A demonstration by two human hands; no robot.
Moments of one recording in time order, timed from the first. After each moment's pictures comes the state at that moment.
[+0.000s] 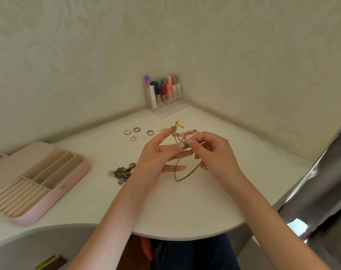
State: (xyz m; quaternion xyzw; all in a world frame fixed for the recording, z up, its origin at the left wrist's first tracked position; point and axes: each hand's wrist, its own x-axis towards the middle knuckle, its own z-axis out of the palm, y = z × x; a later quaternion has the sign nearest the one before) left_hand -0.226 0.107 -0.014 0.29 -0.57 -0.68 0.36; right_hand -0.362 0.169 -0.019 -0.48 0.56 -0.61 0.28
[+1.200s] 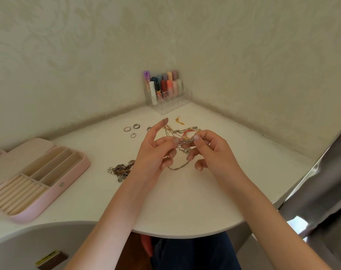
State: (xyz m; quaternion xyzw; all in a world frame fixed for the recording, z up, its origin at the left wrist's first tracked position) left_hand -0.227 0.104 -0.018 0.29 -0.51 -0.69 0.42; right_hand -0.357 0.172 -0.020 -0.43 0.51 -0.63 0.39
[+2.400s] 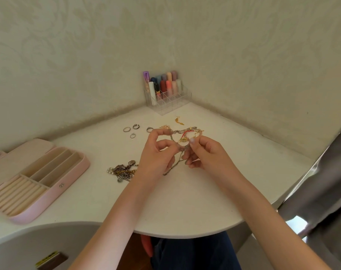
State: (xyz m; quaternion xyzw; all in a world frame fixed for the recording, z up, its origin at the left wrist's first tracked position) left_hand -0.230 0.107 -0.022 0.36 -0.60 -0.58 0.41; right_hand -0.359 0.163 -0.032 -0.46 0.54 -0.59 0.40
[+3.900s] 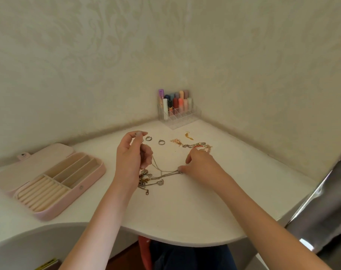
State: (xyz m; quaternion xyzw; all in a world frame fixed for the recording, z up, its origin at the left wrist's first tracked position) left_hand -0.176 0.084 0.000 0.36 -0.49 -0.54 0.58; right_hand -0.343 0.118 -0.024 -0.58 0.77 -0.18 0.19
